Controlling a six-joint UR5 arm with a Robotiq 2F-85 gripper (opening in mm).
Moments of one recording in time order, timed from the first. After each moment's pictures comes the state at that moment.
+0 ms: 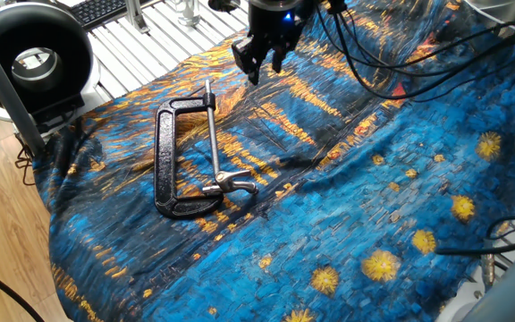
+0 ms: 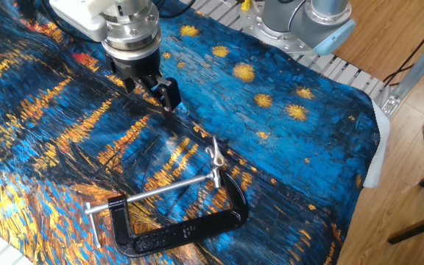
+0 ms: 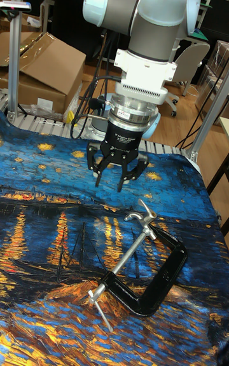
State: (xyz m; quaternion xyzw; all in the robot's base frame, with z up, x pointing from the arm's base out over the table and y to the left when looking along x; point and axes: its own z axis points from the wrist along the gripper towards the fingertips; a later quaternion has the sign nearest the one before) arm 0.574 -0.001 0.190 0.04 1.00 0.00 0.06
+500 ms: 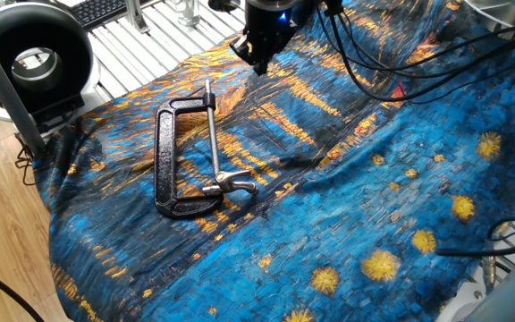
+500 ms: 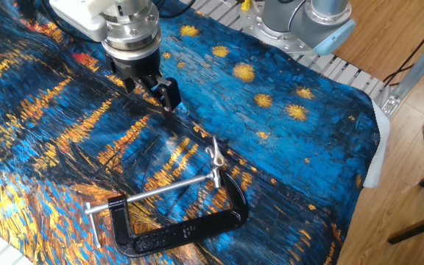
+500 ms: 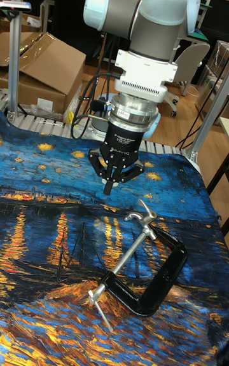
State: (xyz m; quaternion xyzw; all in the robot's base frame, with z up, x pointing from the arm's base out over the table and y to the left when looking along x) arm 0.584 0.002 0.191 0.07 0.99 0.00 0.08
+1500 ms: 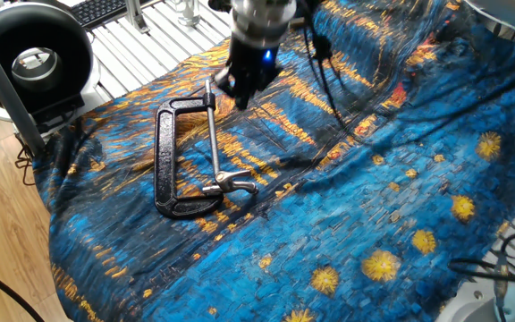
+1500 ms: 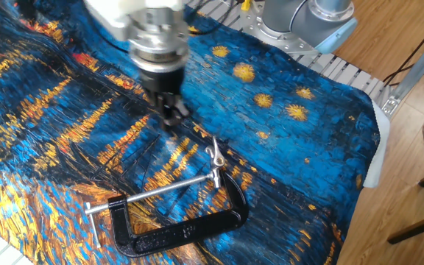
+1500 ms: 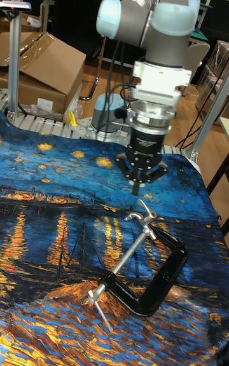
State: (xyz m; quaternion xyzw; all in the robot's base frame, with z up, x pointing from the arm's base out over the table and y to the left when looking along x) arm 0.538 0.088 0.167 0.11 0.99 0.06 0.08
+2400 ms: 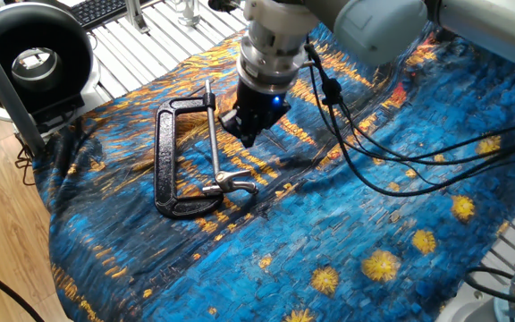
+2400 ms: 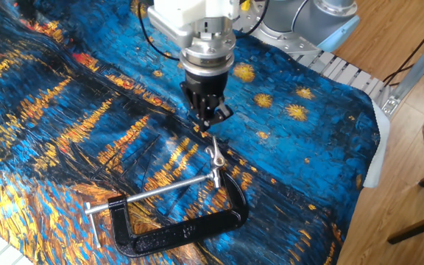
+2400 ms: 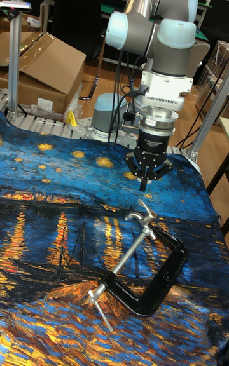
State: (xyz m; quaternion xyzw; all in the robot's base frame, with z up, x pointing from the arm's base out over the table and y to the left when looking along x) arm 0.489 0.100 0.141 0.10 0.99 0.05 0.07
